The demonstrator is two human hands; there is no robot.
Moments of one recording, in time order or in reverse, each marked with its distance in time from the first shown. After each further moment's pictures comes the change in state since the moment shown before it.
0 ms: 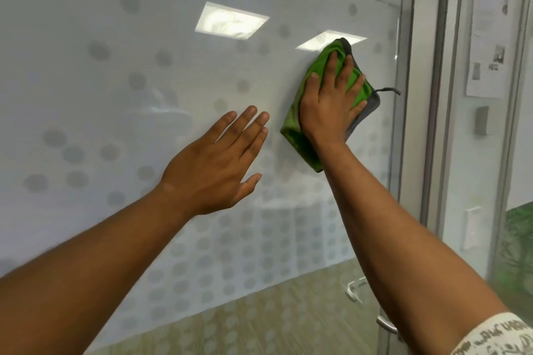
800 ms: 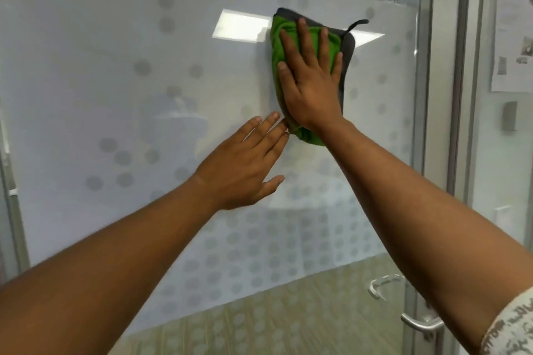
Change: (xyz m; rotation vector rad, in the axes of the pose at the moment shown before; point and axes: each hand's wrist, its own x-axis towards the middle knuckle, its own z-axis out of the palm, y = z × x) left_hand -0.002 -0.009 -0.010 -0.068 -0.008 0.048; right_hand 0.001 -0.053 -0.002 -0.076 -0.122 -0.542
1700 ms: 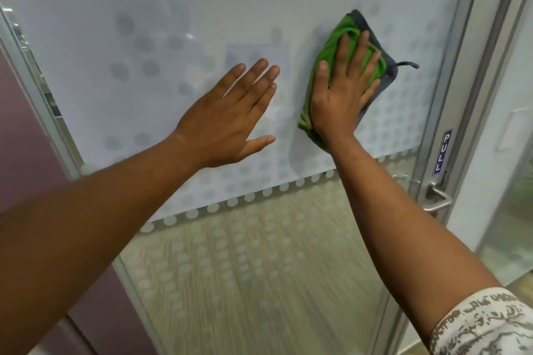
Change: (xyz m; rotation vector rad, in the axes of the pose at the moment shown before) left_hand -0.114 0.021 0.000 -0.030 -0.107 0.045; right_hand -0.186 -0.035 0.053 0.003 0.053 0.532
